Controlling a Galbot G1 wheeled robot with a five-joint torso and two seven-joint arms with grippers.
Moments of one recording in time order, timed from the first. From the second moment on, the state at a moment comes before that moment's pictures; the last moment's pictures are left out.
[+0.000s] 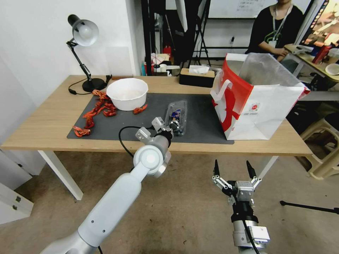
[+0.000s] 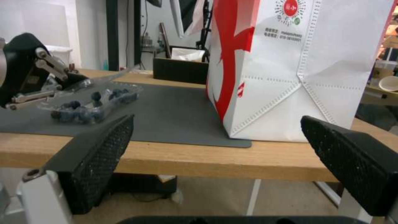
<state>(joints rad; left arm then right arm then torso) 0.76 -1.30 0.10 -1.74 -1.45 0.03 -0.58 -1.76 1.28 0.28 2.18 -0.08 0.20 0.46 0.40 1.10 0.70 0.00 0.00</state>
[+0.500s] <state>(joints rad) 0.77 -1.30 0.11 -1.73 -1.43 0.05 -0.59 -1.76 1.28 0.28 2.18 -0.08 0.20 0.46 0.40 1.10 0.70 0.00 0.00</state>
